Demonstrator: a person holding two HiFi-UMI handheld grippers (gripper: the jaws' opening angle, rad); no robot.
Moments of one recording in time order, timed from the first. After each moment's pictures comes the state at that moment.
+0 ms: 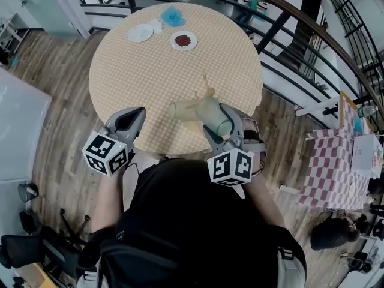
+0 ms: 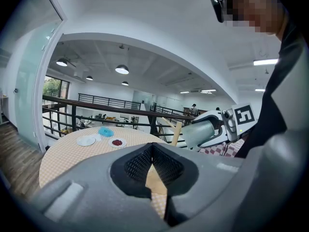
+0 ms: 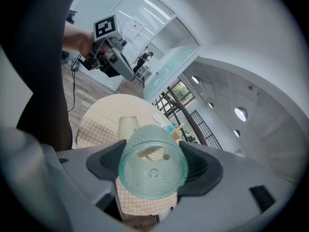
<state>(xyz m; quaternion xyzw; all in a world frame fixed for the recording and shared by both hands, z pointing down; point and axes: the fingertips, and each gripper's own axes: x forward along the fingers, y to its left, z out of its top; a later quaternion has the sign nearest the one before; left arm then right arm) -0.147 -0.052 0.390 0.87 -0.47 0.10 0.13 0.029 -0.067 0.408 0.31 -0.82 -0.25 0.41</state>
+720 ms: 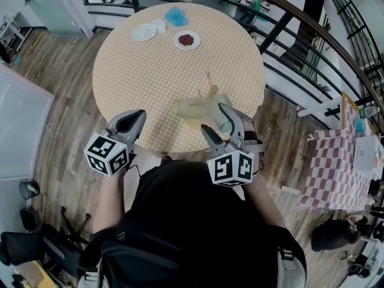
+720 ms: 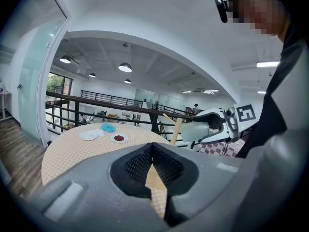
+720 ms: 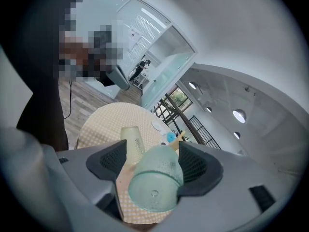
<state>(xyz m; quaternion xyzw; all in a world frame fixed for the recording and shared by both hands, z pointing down) -0.153 -0.033 0.402 0.86 -0.48 0.10 0.15 0.019 -0.051 0.401 0.31 -0.84 -0.26 0.37</state>
